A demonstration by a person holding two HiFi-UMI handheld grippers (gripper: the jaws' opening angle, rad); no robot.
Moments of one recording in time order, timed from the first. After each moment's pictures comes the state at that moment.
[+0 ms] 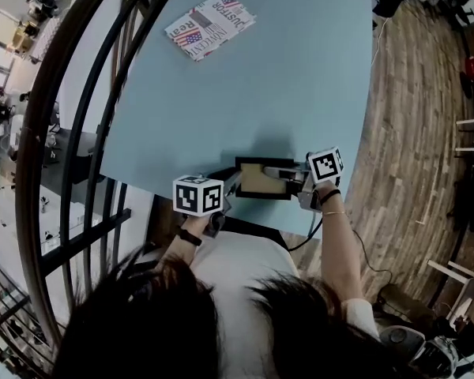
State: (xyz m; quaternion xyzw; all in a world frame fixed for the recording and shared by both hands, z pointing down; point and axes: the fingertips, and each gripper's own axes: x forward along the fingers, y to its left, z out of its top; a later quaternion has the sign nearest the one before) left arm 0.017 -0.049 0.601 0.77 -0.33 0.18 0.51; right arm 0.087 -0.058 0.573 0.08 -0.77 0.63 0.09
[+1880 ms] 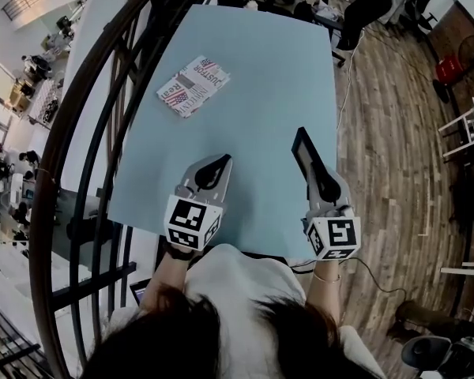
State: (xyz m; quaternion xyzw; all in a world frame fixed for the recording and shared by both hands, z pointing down) left arm 0.029 -0.137 0.364 0.92 -0.39 0.08 0.07; right arm 0.210 -0.092 0.327 0.63 -0.77 0.01 0.09
